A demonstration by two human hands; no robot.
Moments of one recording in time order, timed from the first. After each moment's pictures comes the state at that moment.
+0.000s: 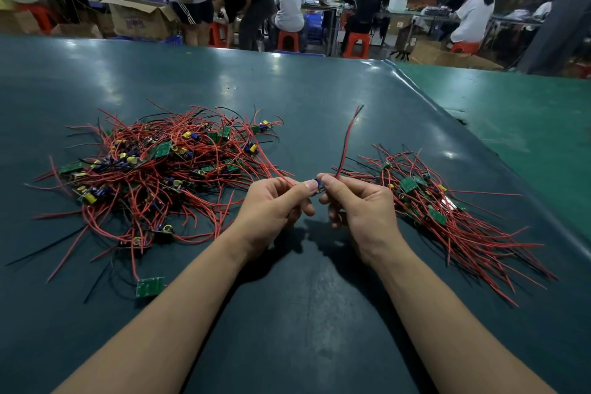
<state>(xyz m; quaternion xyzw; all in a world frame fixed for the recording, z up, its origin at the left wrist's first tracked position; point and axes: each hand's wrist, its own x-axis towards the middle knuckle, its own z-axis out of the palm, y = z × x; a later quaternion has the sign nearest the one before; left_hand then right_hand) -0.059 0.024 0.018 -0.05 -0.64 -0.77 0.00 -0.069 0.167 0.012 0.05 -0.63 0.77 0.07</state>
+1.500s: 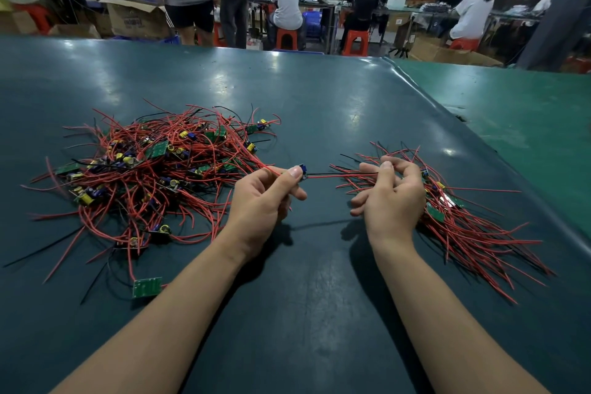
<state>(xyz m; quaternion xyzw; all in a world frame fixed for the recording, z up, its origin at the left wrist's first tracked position) -0.061 0.023 0.015 -0.05 -0.58 -0.81 0.09 -0.081 0.184 0.014 -0.09 -0.67 0.67 0.30</state>
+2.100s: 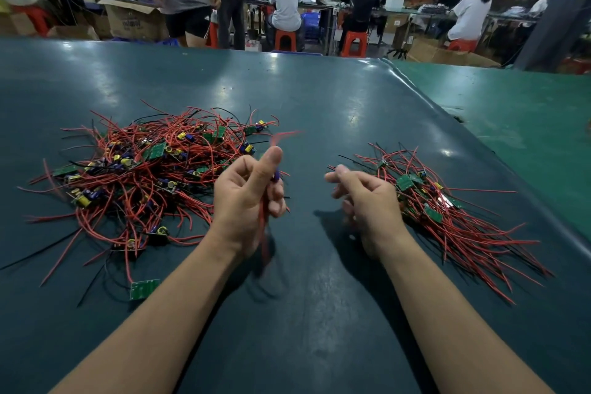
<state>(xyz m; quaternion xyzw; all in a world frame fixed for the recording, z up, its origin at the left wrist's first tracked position) -0.053 0.015 0.029 -0.08 -0.48 -0.86 0.11 -0.073 0.182 0.018 -0.02 -0.69 0.72 0.08</state>
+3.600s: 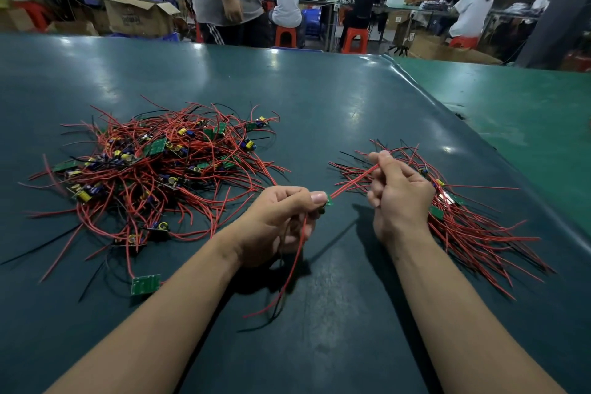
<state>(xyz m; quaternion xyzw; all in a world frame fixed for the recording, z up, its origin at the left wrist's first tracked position) -0.043 0.024 0.025 -0.12 -0.58 -0.78 -0.19 -0.086 0.196 0.024 -0.09 -0.51 0.83 0.19</state>
